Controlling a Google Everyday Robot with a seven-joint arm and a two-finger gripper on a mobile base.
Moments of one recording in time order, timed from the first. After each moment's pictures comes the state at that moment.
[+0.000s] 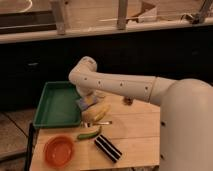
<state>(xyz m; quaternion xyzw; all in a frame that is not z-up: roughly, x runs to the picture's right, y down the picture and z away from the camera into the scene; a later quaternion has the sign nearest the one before) -0.108 0.050 0.794 -0.21 -0.11 -0.26 0.93</state>
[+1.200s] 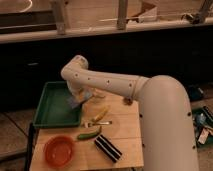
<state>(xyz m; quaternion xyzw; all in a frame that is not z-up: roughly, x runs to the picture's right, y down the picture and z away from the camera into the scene) -0.162 0.042 0.833 -0.21 -0.16 -0.31 0.91</state>
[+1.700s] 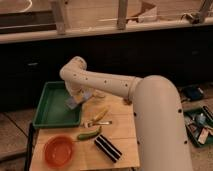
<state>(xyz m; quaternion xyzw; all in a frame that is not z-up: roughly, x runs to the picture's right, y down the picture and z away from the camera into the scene) -0.177 0.049 0.847 -0.22 -0.18 -0.33 0.90</state>
